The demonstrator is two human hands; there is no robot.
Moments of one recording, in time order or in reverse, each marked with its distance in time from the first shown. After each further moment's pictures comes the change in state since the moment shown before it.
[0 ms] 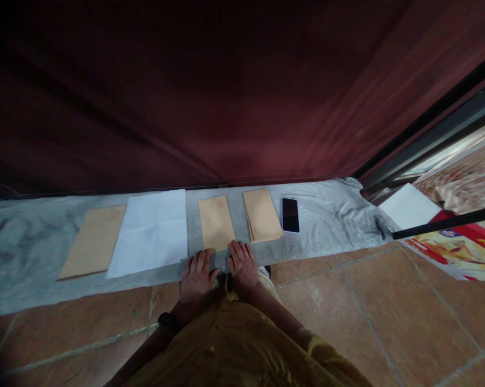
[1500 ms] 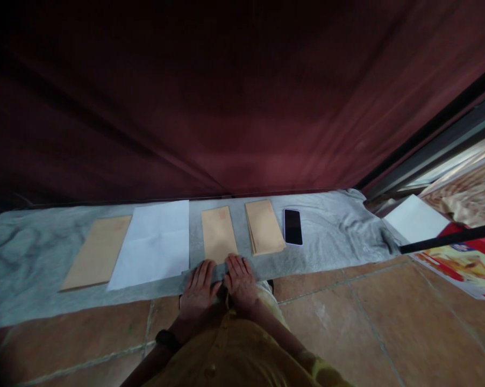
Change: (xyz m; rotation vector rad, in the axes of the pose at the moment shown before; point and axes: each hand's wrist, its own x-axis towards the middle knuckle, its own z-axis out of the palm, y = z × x) left_hand 0.000 -0.001 -0.003 -0.041 0.062 0.043; right_hand -0.001 -0.012 0.007 0.009 0.010 -0.051
